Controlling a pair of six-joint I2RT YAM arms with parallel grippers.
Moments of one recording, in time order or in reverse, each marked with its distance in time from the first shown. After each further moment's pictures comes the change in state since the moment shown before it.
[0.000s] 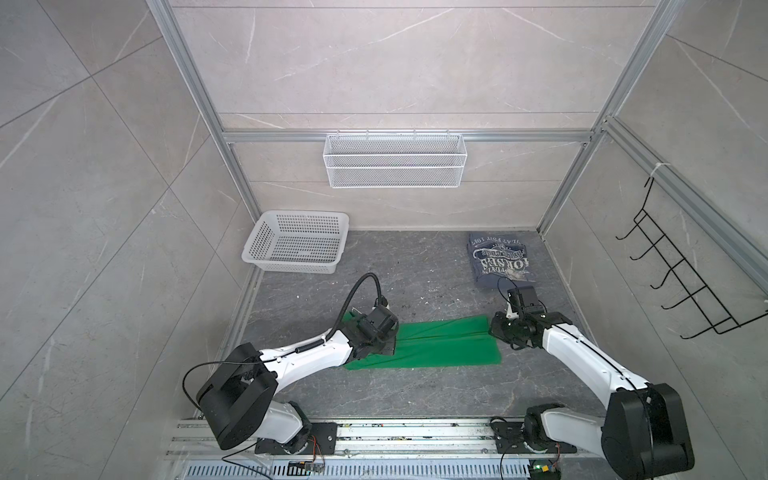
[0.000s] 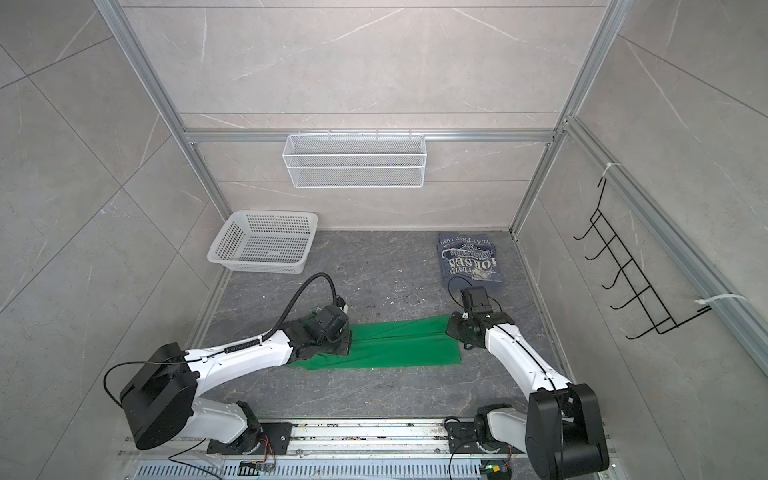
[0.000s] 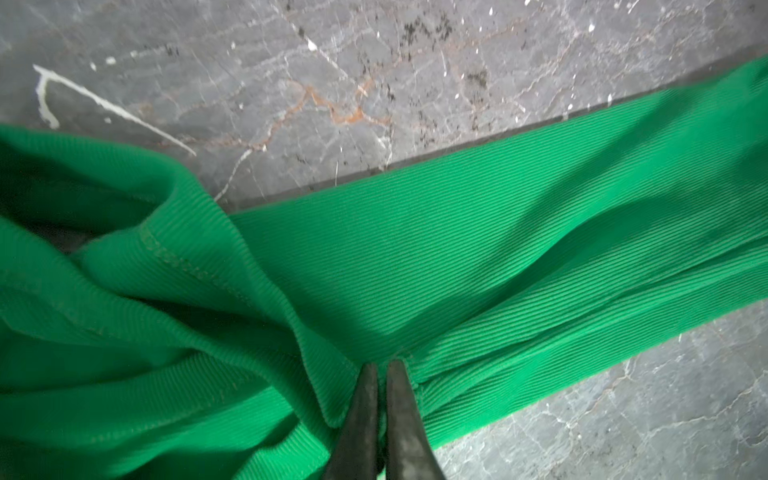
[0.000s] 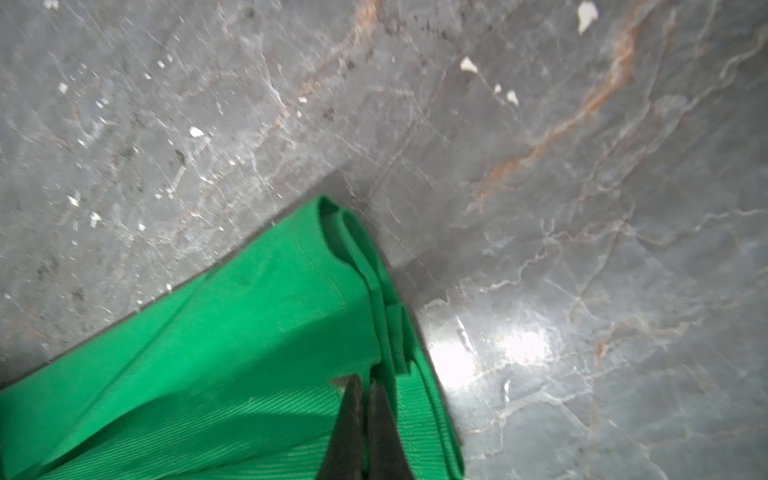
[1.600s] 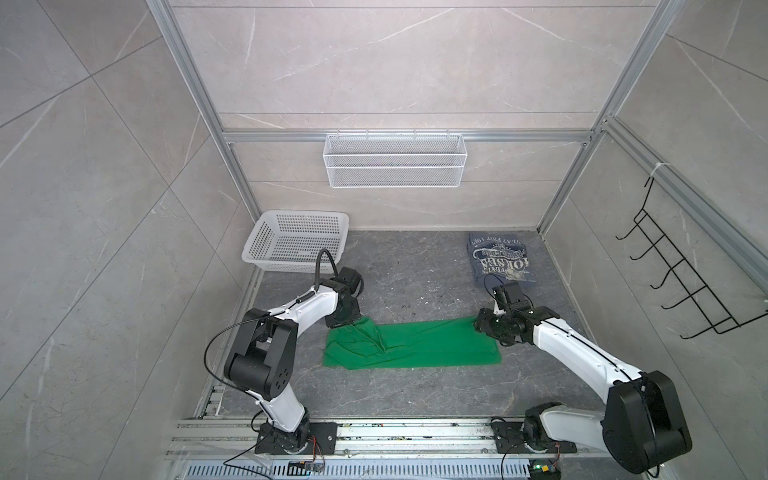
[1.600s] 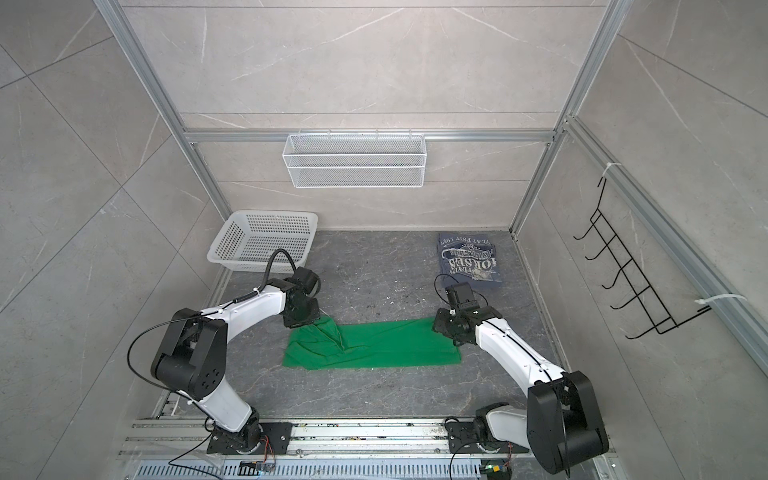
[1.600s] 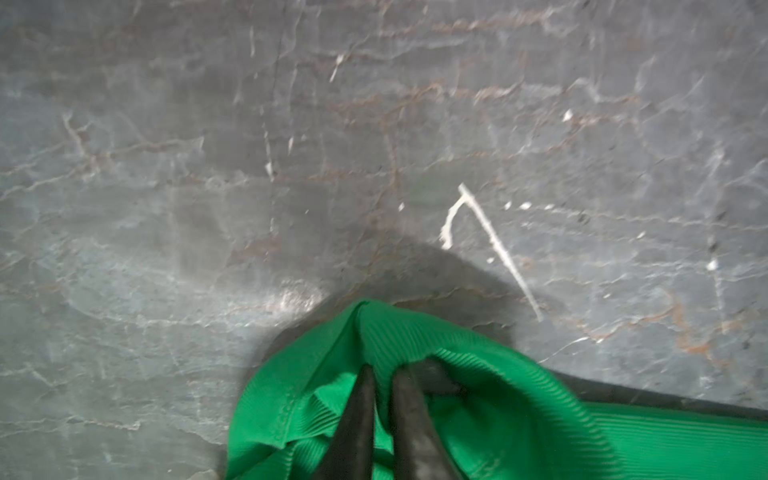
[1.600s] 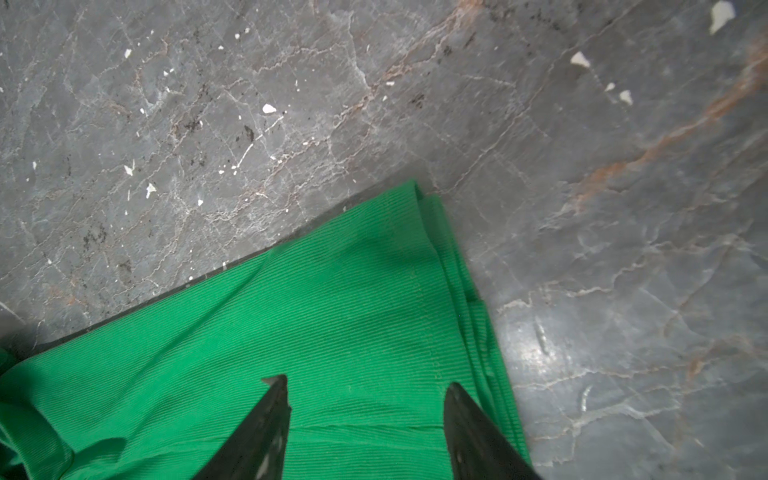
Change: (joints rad) left arm 0.462 0.229 0.254 -0.315 -0.002 0.016; right arm 0.130 0.059 0.077 0.010 0.019 0.043
